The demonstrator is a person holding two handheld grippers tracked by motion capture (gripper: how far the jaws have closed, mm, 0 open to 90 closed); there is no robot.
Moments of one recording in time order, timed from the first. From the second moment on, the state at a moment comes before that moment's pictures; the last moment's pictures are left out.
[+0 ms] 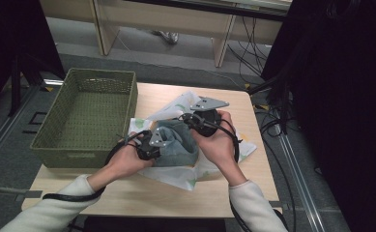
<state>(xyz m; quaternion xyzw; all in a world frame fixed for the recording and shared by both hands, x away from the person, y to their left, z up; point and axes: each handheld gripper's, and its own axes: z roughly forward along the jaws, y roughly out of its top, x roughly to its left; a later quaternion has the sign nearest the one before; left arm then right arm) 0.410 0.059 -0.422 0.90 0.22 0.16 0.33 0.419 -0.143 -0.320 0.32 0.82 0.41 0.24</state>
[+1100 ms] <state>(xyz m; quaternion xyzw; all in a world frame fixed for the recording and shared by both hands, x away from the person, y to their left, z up) 0.403 0.034 -0.358 0.86 0.24 0.23 0.39 0.408 -0.138 -0.309 0.29 0.82 0.43 0.24</state>
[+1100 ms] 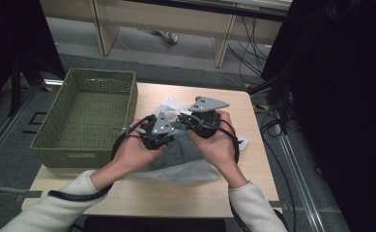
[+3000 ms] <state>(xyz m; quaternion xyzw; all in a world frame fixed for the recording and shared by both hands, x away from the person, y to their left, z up) 0.403 0.067 -0.411 0.94 0.15 0.18 0.23 0.425 -0.158 -0.317 0.34 0.80 0.42 0.25</state>
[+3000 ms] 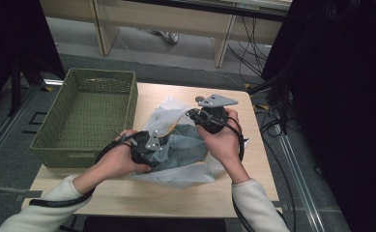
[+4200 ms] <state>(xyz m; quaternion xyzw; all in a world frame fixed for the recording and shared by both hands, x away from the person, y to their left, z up) 0.400 0.030 -0.355 0.84 0.24 0.22 0.43 0.415 -0.140 -0.318 0.32 0.81 0.42 0.26</state>
